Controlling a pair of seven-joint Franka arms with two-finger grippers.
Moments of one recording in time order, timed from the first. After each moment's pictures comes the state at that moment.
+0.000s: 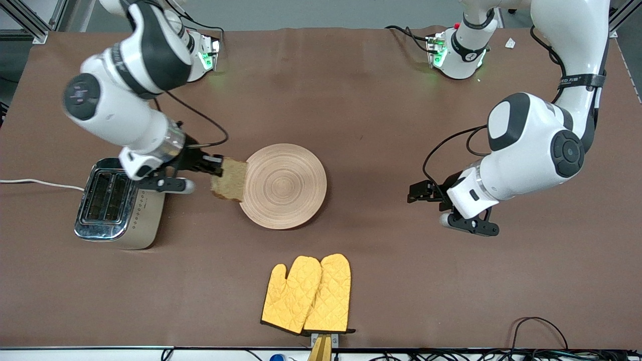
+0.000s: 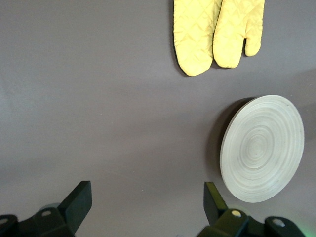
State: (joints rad) left arm -0.09 0.42 -0.25 -1.52 -0.30 1.99 -0.06; right arm 0.26 0.18 0.15 -1.79 0.26 2.08 0.43
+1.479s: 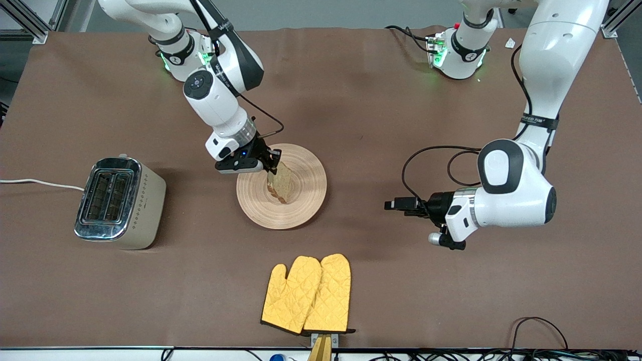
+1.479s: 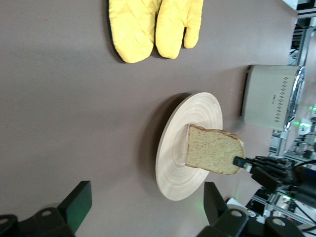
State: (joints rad) left arm -0.07 0.62 -0.25 -1.53 -0.80 2.03 0.21; right arm 0.48 0.22 0.12 -2.22 0.25 2.75 0.47
